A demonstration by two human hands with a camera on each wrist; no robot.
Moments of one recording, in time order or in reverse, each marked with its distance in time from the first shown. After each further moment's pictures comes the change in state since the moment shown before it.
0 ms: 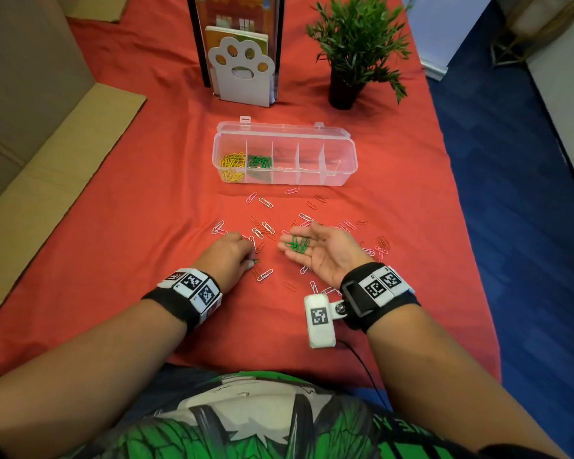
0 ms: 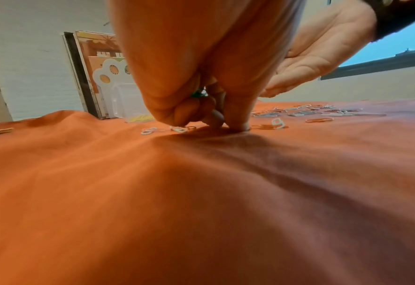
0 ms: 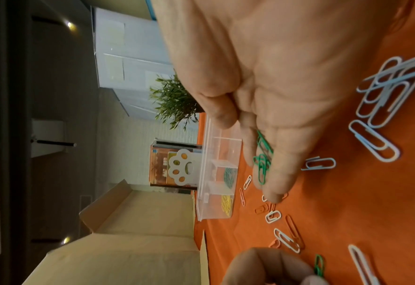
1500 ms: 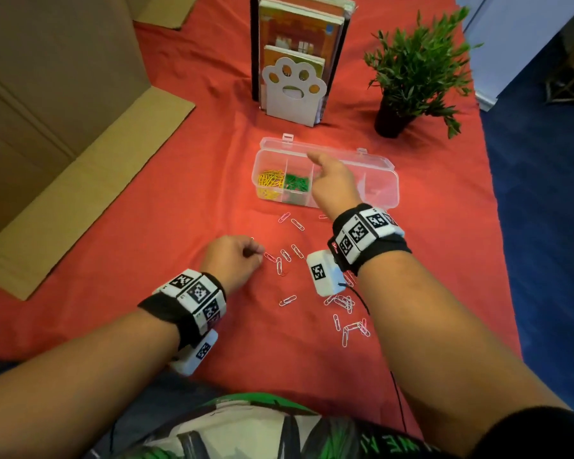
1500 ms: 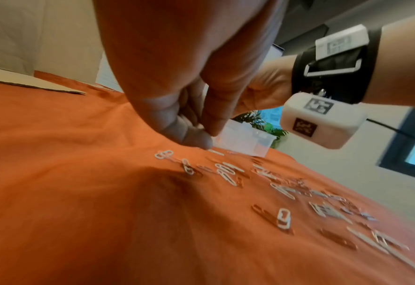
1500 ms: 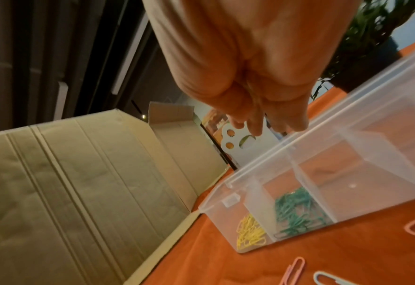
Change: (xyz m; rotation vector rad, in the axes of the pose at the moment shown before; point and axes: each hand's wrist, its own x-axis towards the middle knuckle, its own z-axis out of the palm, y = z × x) left_hand 0.002 -0.005 -0.038 -0.410 0.219 -0.445; right_hand 0.069 -0.085 0.100 -1.219 0.250 -0.679
